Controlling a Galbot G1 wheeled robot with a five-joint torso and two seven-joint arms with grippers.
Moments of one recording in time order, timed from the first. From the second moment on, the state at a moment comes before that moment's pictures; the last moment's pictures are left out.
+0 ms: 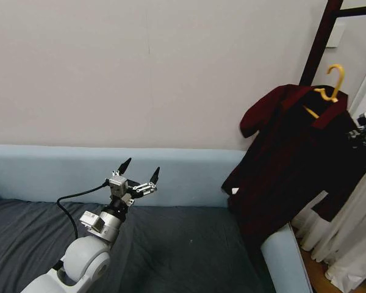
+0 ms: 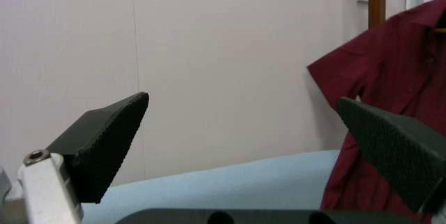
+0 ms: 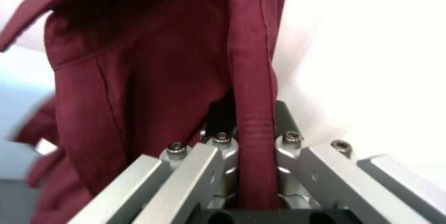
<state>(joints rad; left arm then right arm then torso) 1.02 -0.87 -0.19 -1.99 -0.55 -0.21 -0.16 -0.45 0.12 0.15 1.76 1.21 -0.65 0.32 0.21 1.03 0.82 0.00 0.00</state>
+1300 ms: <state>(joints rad) 1.05 -0.87 -0.21 -1.98 -0.55 -0.22 -0.17 0.24 0.56 -0.31 1.14 0.80 -0.68 0.29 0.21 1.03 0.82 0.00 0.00</state>
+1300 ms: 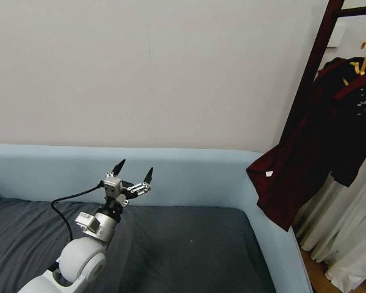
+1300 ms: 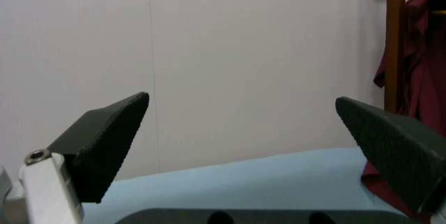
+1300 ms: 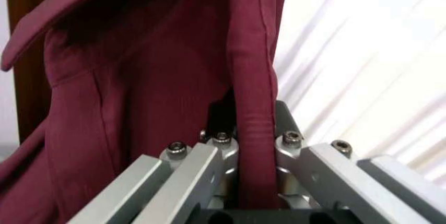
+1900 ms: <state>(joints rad) 1.02 -0.89 -0.20 -1.94 -0.55 -0.22 -0.17 0.58 0.59 -0.60 1.07 0.83 -0.73 0.17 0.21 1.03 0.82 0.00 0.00</state>
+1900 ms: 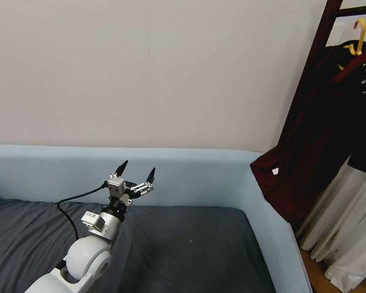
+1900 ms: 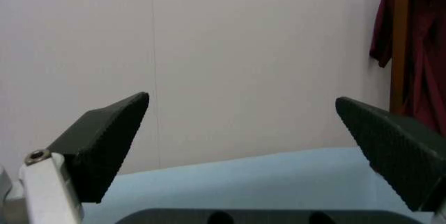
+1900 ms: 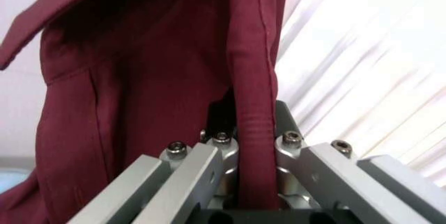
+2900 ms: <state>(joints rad) 1.01 -0.92 -0.19 -1.92 -0.55 -0.24 -0.18 0.75 0.70 -0.75 1.04 1.36 -0.73 0.58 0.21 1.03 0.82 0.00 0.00</state>
